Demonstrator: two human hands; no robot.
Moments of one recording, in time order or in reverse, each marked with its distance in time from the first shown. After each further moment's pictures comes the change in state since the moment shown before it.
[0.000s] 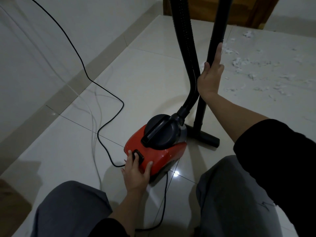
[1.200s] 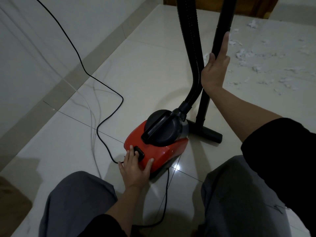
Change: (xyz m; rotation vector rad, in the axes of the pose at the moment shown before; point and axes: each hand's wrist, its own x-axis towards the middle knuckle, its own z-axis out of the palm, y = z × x) left_hand 0.006 -0.001 -0.005 0.109 -0.013 0.045; right_hand 0.003 0.008 0.004 0.005 0.046 -0.008
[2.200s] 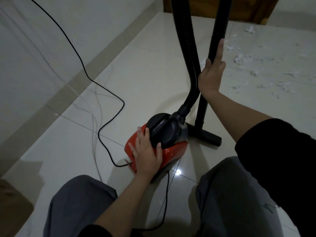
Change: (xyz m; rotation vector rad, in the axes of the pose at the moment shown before) left_hand 0.029 0.075 -0.016 -0.091 0.111 0.216; right_hand -0.003 -0.006 -0.004 -0.003 -0.035 0.035
